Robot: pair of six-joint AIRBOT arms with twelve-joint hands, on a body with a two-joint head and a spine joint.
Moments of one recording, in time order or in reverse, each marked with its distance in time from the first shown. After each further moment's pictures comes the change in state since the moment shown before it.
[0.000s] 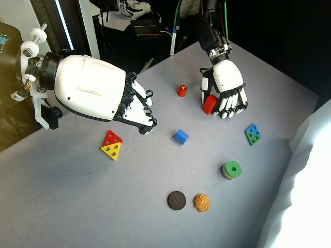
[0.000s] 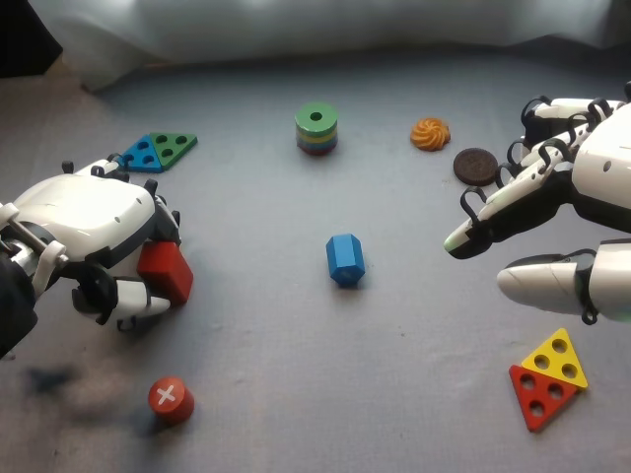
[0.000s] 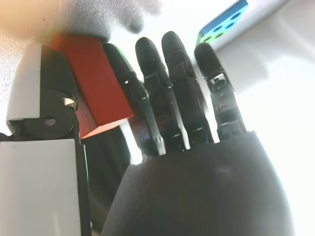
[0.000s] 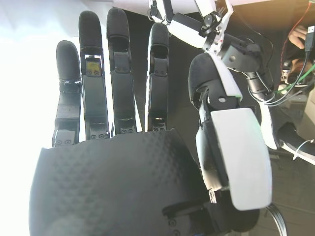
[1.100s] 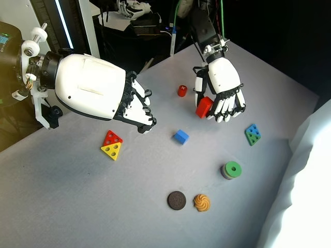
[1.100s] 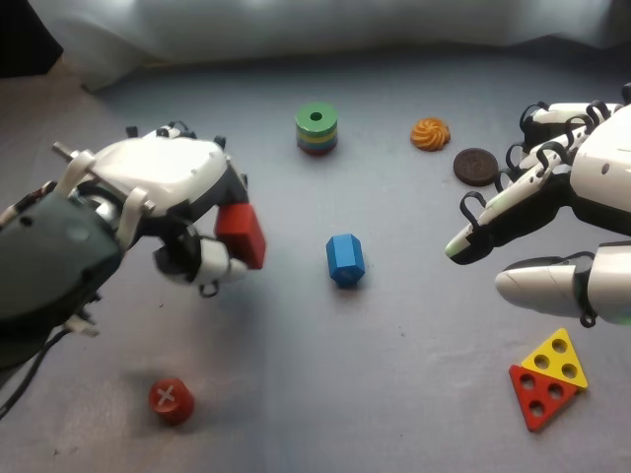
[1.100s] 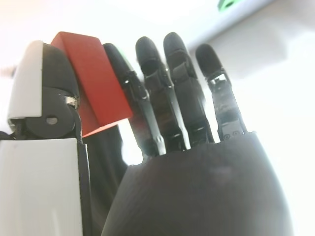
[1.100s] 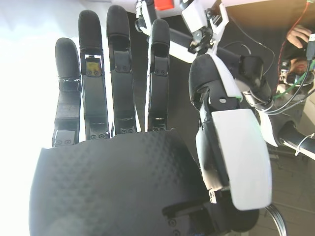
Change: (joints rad) left arm -0.253 -0.048 -0.117 -0.414 -0.003 0.376; right arm 0.000 0.000 -0.004 0.000 -0.003 0.000
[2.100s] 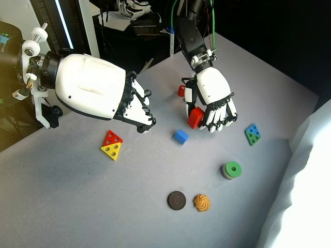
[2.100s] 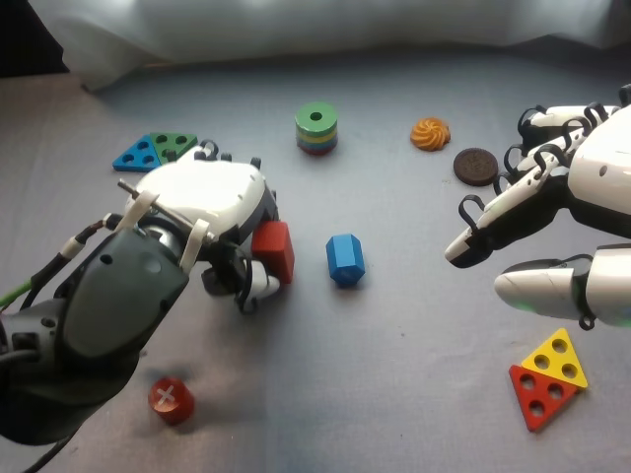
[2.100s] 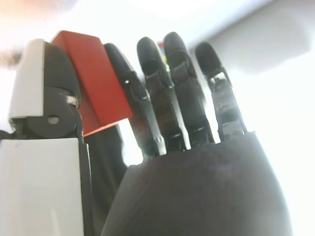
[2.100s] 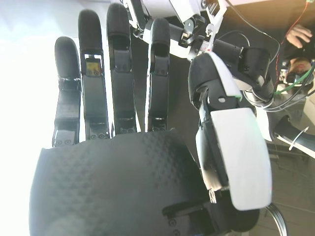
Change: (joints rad) left arm 0.055 -0.138 0.038 -0.014 -0.156 0.012; right arm 0.000 -0.002 -0.002 0.000 -0.001 0.000
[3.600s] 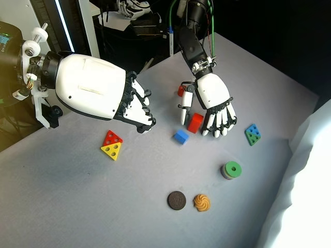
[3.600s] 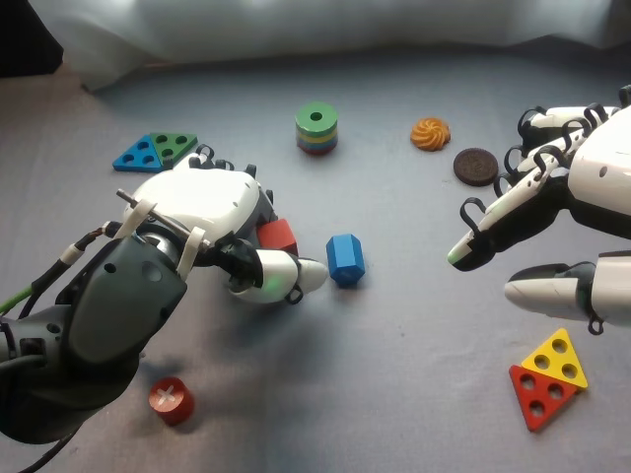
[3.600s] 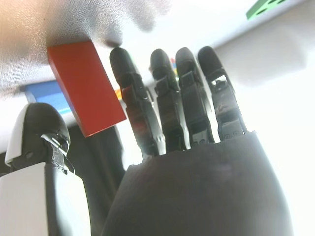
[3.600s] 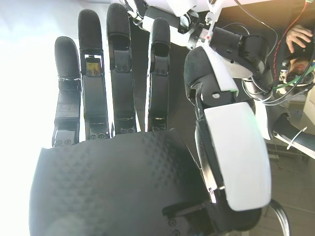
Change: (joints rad) left arm 0.031 -0.024 0.044 0.037 0.000 -0.045; right arm 0.000 0.000 0.000 0.000 -0.002 0.000
